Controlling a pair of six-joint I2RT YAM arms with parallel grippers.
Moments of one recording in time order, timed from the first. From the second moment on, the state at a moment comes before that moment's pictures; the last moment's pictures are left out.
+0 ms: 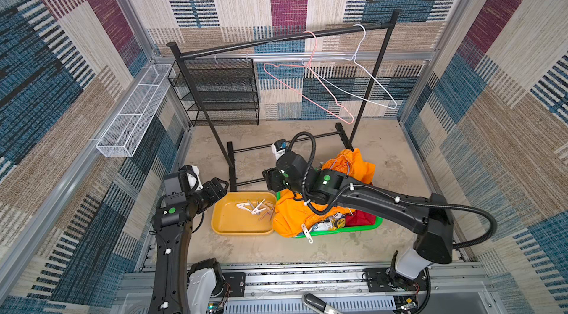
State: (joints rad) left arm 0.24 0.86 0.79 -0.76 0.48 -0.42; right arm 1.05 1.61 1.44 -0.44 0.31 0.53
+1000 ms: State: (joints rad) left arm -0.79 0.94 0.93 -0.74 0.08 -0.24; right arm 0.32 1.08 0.95 -0.64 -0.24 0.66
